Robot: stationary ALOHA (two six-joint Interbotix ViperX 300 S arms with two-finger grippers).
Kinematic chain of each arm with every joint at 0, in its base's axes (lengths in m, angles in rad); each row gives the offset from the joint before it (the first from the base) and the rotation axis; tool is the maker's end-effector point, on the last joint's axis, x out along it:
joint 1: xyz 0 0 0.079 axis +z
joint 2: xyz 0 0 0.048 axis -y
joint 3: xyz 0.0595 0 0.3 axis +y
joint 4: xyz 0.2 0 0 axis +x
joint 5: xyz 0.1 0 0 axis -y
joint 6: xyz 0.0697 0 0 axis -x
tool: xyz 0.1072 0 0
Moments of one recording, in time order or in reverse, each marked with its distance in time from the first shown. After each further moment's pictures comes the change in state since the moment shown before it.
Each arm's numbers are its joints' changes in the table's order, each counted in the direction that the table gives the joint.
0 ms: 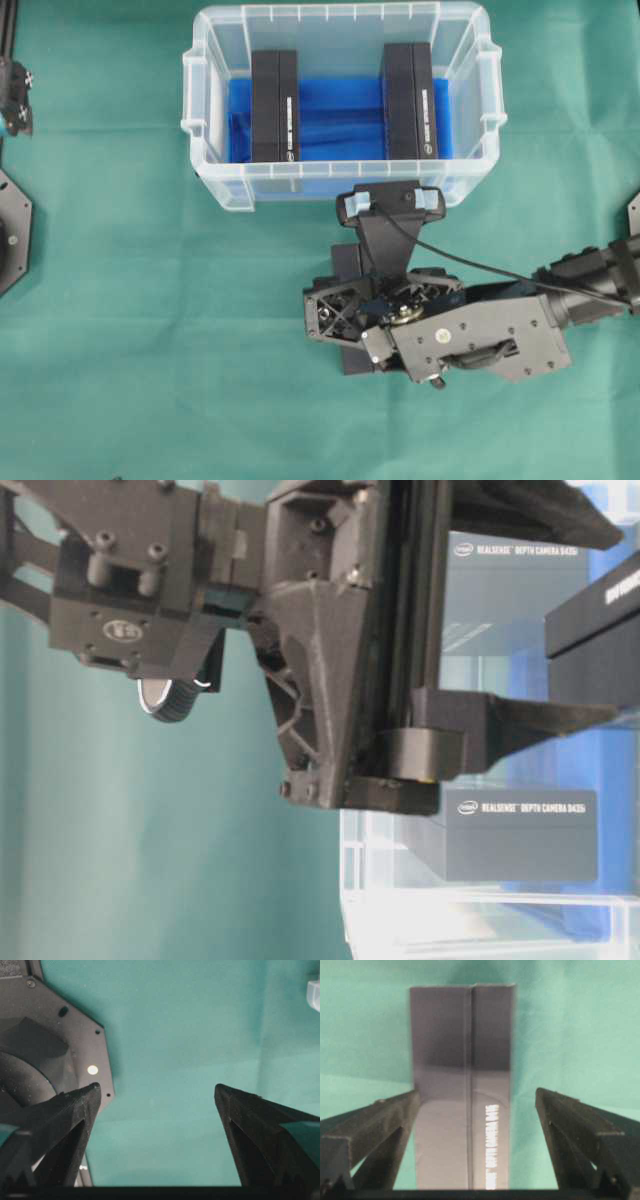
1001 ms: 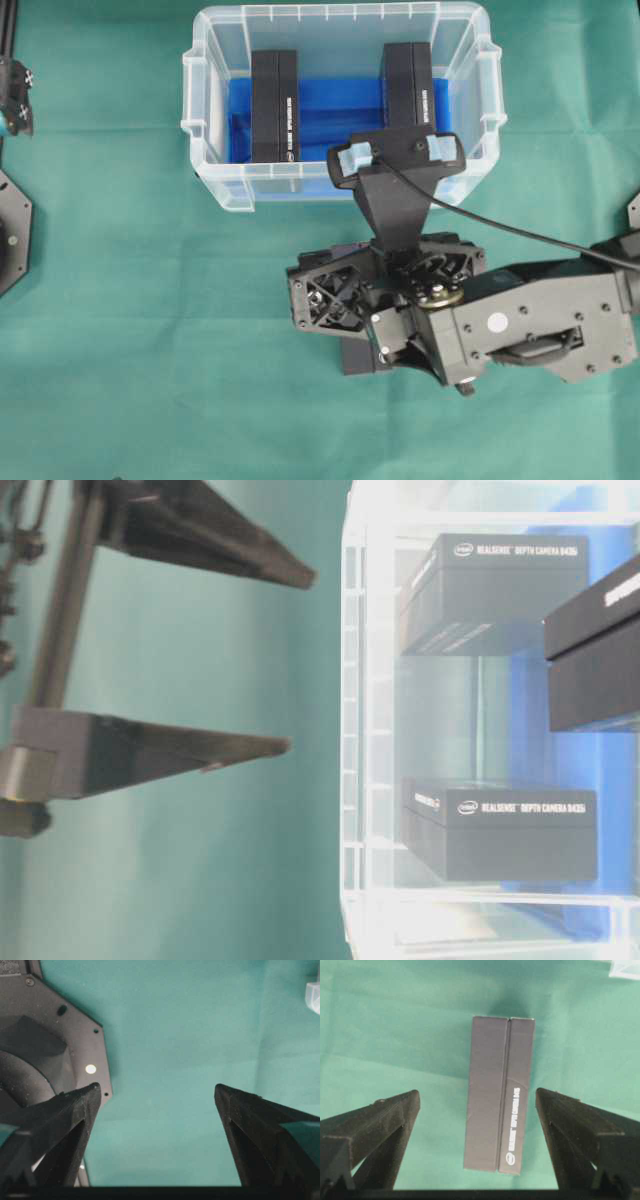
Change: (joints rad) left arm 0.000 0.002 0.000 -0.002 0.002 0.014; right arm 0.000 0.080 -0.275 -0.051 -0.276 0.178
